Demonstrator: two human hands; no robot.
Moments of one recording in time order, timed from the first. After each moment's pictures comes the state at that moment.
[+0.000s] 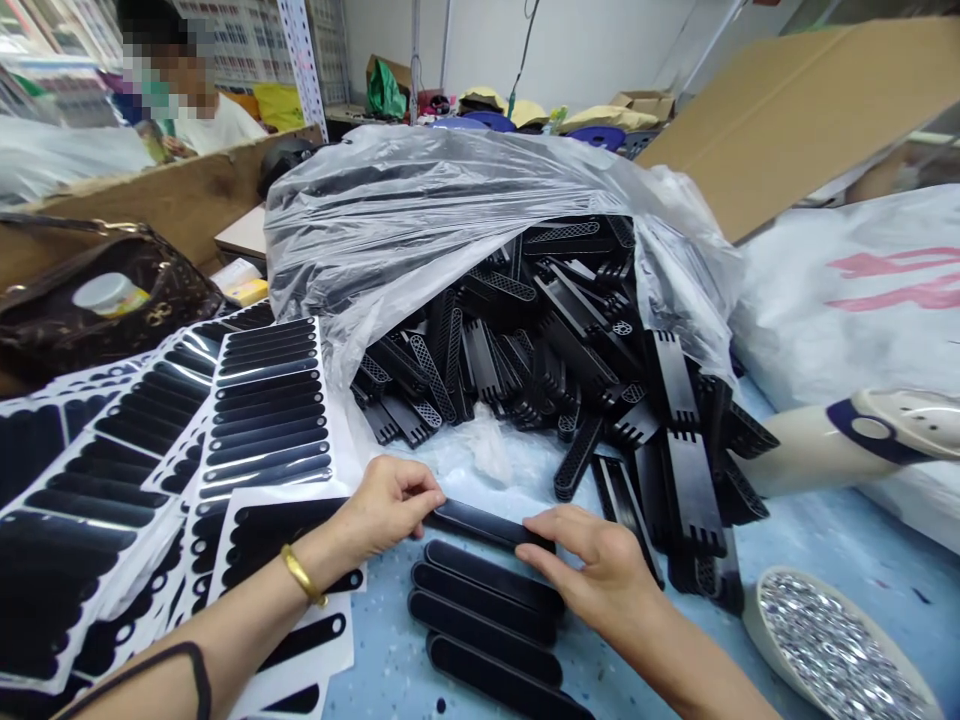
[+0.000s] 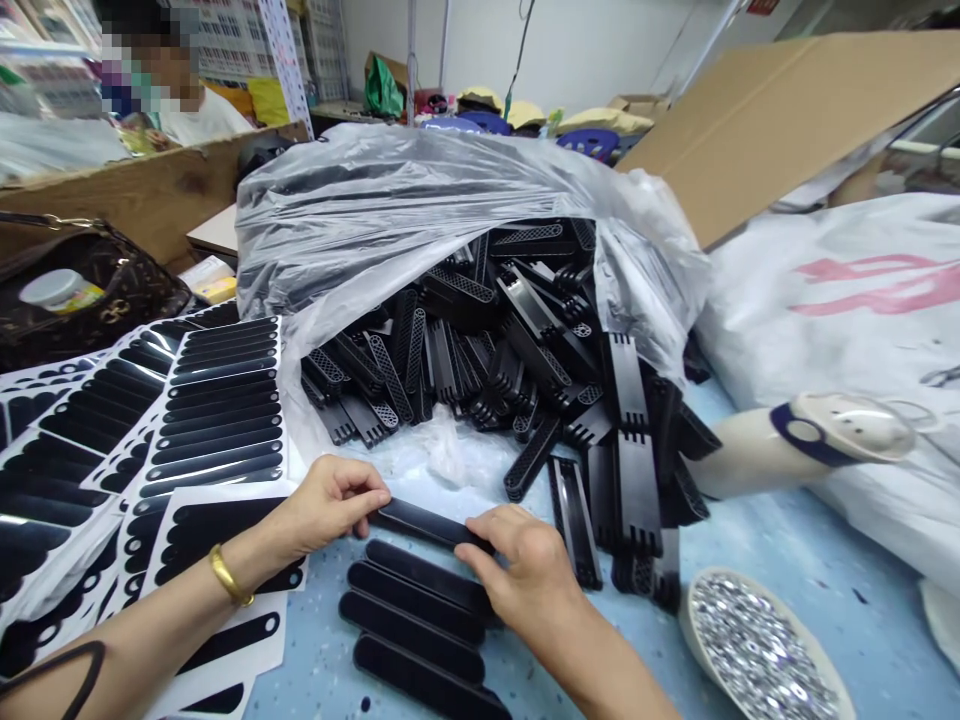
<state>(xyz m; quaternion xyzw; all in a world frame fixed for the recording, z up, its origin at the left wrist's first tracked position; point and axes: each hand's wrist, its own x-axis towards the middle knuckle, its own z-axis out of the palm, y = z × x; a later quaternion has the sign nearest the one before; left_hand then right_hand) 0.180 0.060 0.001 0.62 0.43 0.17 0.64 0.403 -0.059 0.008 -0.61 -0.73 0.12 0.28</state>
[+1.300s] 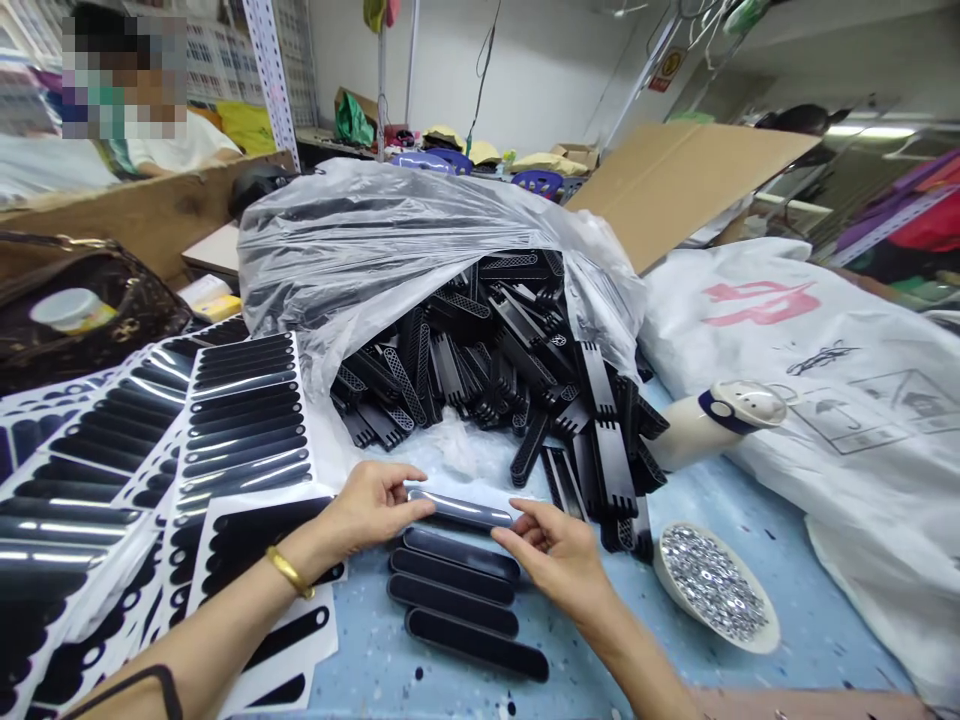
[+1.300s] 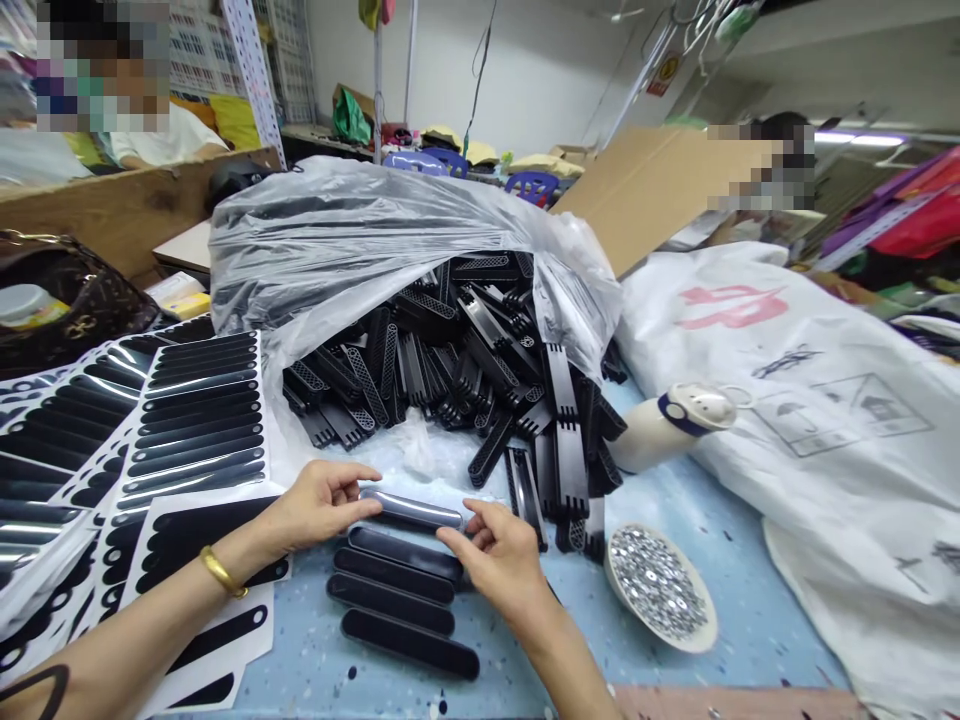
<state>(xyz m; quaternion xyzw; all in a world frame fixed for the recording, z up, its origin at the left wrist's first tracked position) 0.177 0.060 -0.008 0.74 0.37 0.17 0.54 0.394 -0.081 -0.015 -0.75 -0.53 0.13 0.37</state>
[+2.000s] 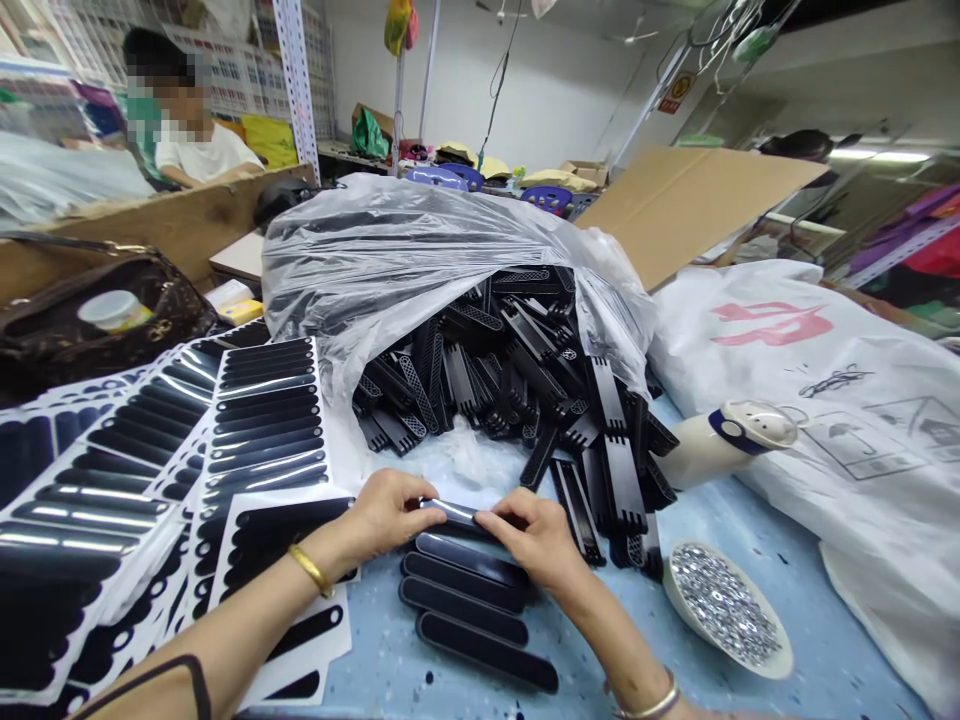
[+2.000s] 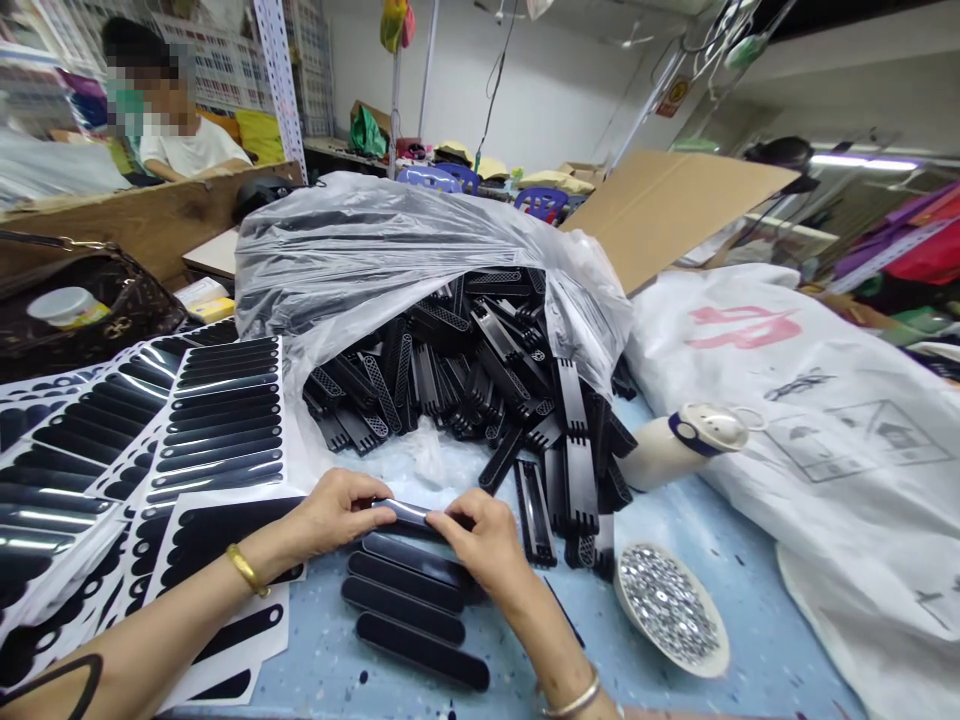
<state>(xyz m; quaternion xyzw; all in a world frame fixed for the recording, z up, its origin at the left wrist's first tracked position) 0.178 0.061 -0.002 0.83 0.31 0.15 0.45 0.389 -0.046 -0.011 -0.74 -0.59 0.15 0.30</state>
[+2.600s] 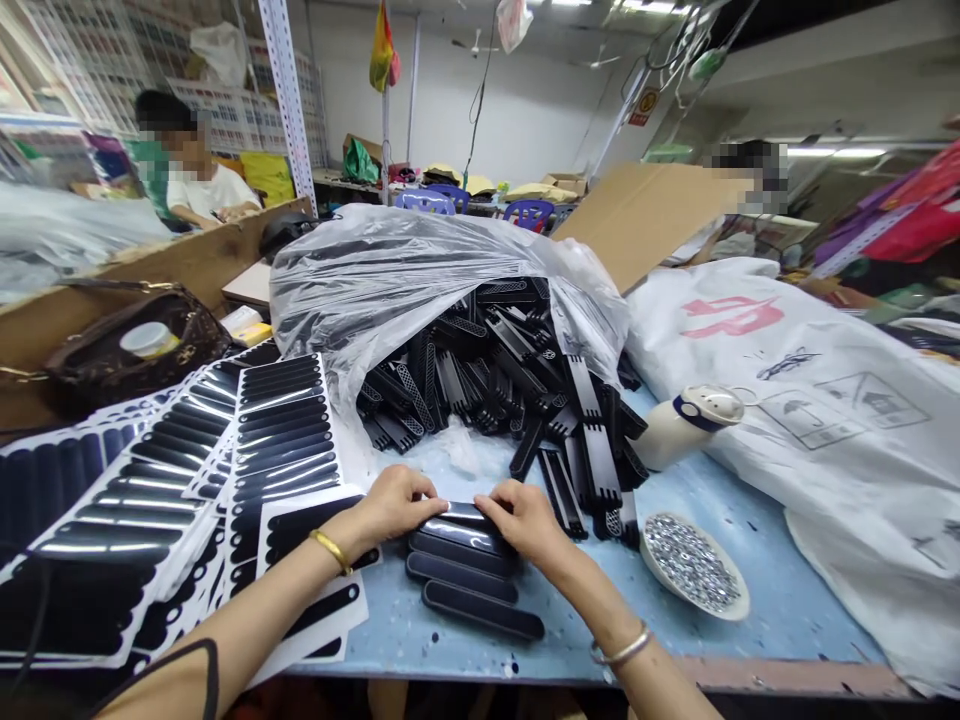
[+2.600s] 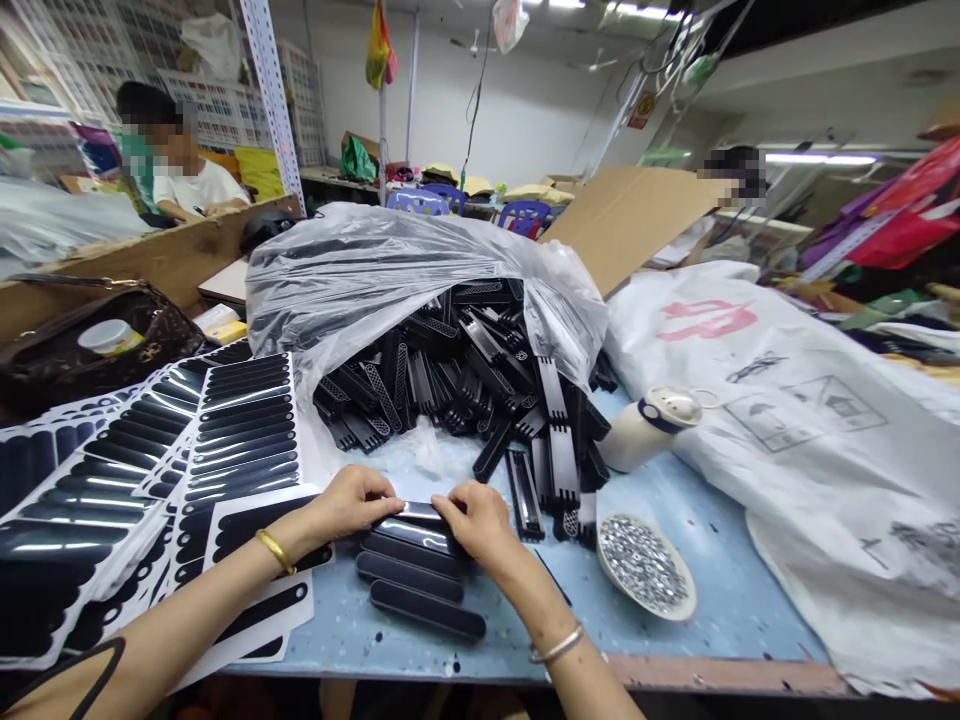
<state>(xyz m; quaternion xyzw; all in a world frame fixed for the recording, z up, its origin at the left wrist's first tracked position) 0.182 0.057 0.004 0.87 0.31 0.10 0.38 0.377 -0.047 -0.005 -0.74 -0.61 0.14 0.25</state>
